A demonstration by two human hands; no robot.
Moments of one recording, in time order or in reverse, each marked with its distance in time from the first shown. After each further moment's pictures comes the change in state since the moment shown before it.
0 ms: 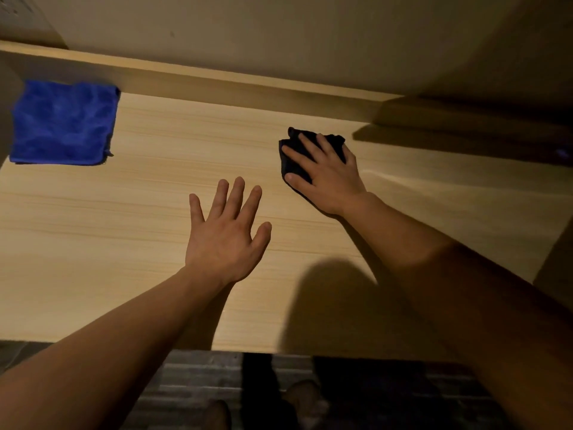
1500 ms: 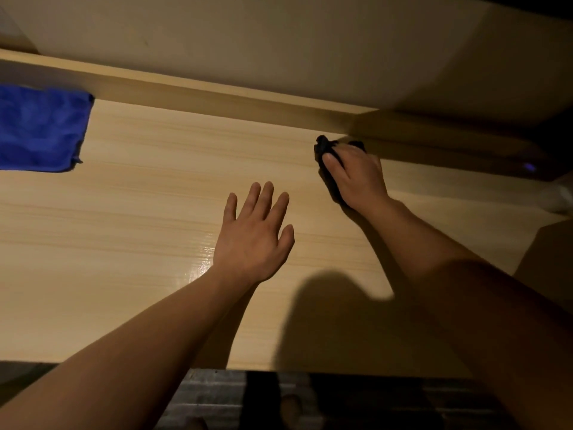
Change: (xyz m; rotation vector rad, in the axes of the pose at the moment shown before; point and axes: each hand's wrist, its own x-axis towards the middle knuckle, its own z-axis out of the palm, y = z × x) left_hand 0.020 0.081 0.014 -0.076 0.064 0.141; right_hand -0.036 0.072 -0.030 0.314 0.272 0.178
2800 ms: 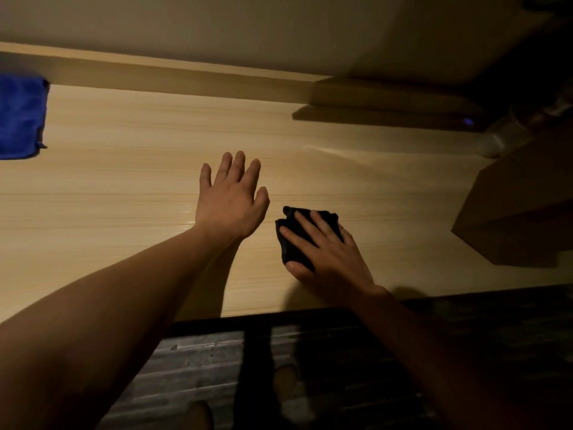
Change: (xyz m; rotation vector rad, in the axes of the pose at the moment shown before) left_hand 0.009 -0.004 -0.005 0.000 -0.024 0.017; right_hand -0.218 -0.025 0.024 -0.250 -0.346 -0.091
